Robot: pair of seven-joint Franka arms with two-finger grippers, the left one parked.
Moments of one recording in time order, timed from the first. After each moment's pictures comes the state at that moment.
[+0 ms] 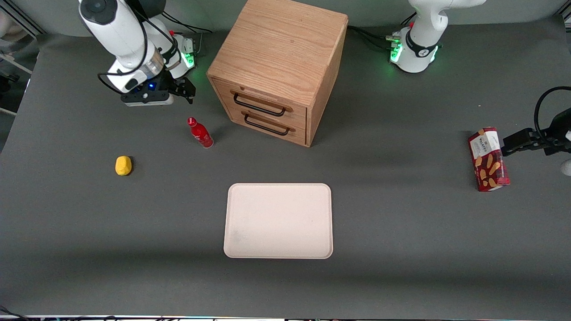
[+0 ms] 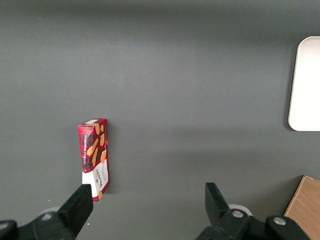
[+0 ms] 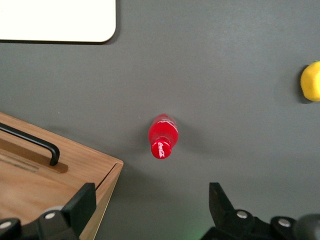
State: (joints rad) arm 0.79 -0.41 -0.31 -2.42 -0.13 2.02 0.56
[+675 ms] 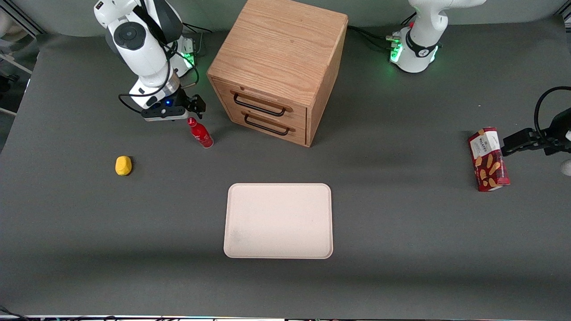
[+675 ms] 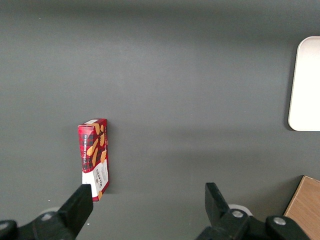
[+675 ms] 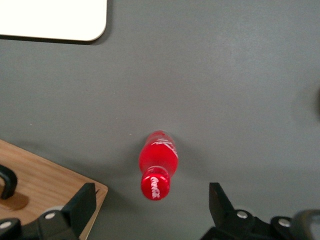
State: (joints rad) arm 0.79 -0.32 -0.34 -2.57 -0.20 2.30 0.56
